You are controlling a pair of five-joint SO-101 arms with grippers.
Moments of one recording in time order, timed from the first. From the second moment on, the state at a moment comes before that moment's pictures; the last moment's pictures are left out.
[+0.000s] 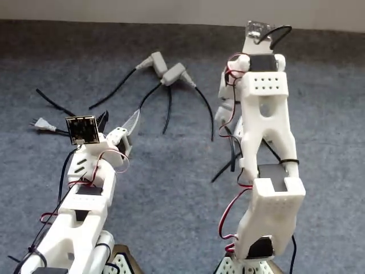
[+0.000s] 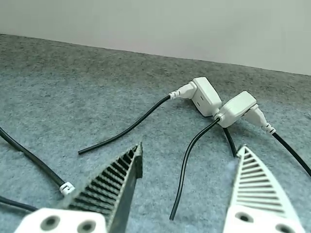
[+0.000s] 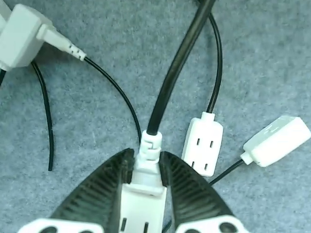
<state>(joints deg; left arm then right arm) -4.8 -37.6 85.1 -24.7 9.4 -6.2 21.5 -33.6 87.2 -13.5</state>
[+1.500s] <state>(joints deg) -4.8 -37.6 85.1 -24.7 9.4 10.9 -56.1 67.0 37.4 0.0</state>
